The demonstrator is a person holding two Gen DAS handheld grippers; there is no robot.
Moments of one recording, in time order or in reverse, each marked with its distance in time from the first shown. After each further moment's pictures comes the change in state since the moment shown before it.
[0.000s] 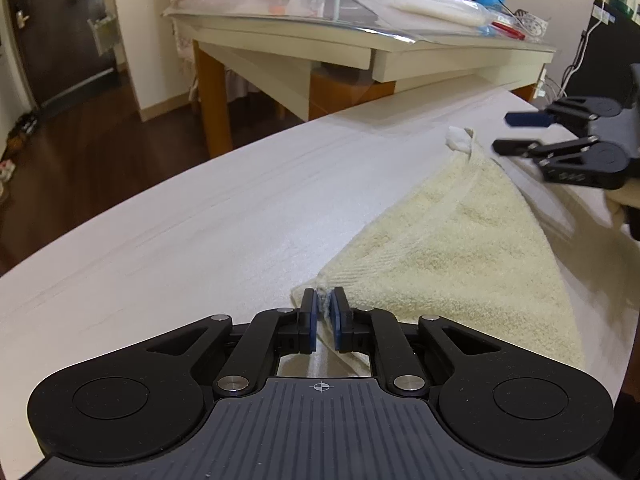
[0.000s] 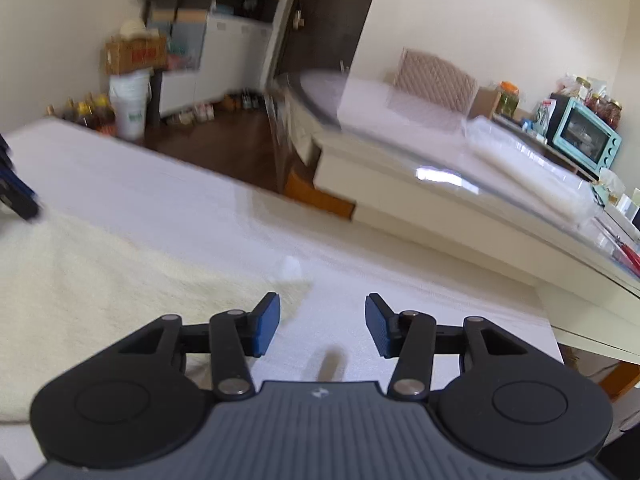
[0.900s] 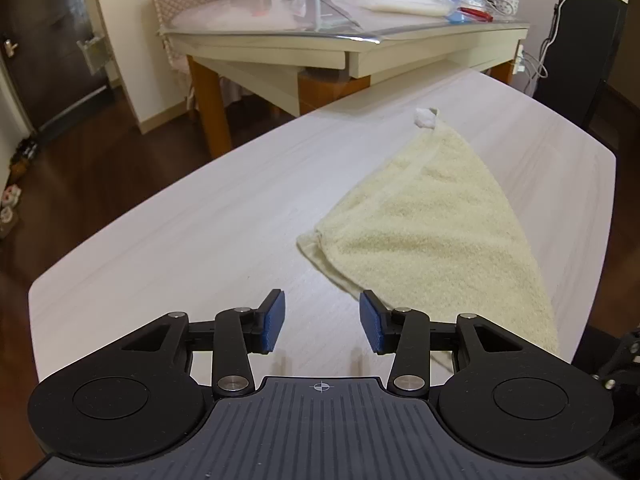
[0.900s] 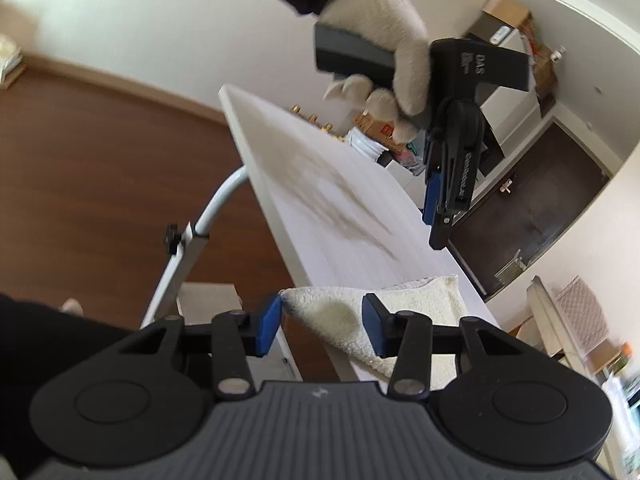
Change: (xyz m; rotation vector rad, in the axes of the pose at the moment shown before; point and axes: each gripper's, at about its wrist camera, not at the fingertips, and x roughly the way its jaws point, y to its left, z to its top) left arm -0.069 -0.001 -0.030 0.086 0.004 0.002; right arm -0.139 0.225 -0.101 -0.745 -0.285 0.327
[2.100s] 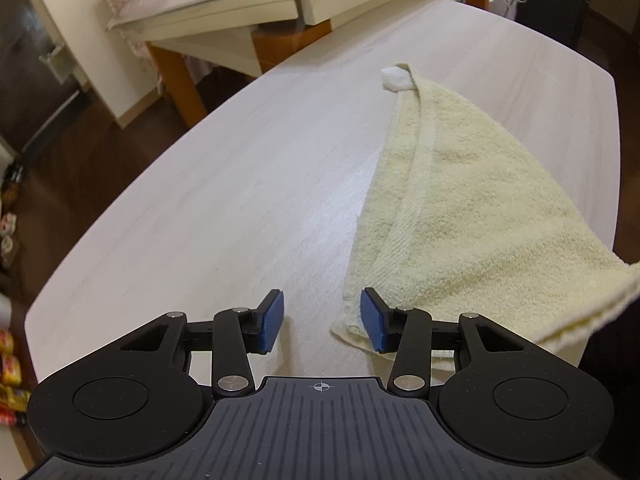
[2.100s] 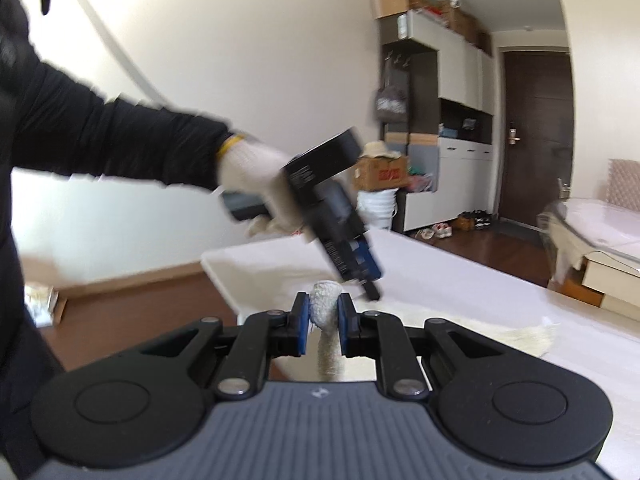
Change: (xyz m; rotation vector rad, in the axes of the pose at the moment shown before) left arm 0.042 -0.029 0.014 0.154 0.164 0.022; right arm -0.070 -0.161 -0.074 0.657 -0.306 0.234
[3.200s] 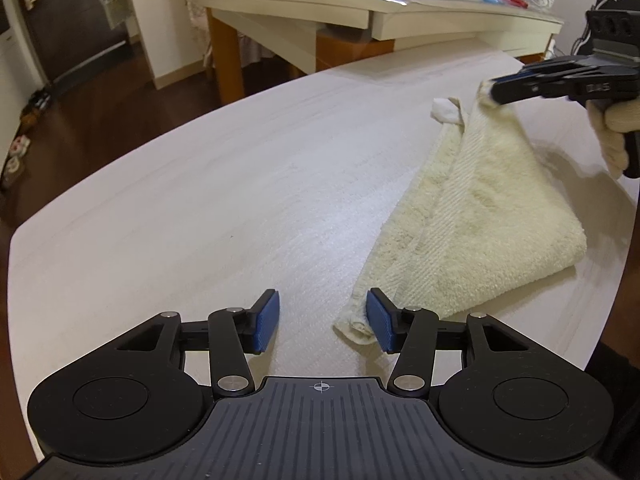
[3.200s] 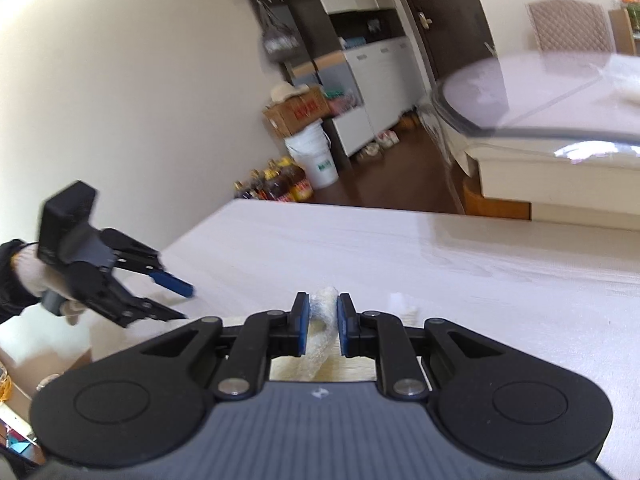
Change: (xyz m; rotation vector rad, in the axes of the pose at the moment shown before) left arm -0.007 0.018 -0.027 -0.272 -0.070 -0.014; right arm 0.084 -0.220 -0.001 0.414 0.231 -0.050
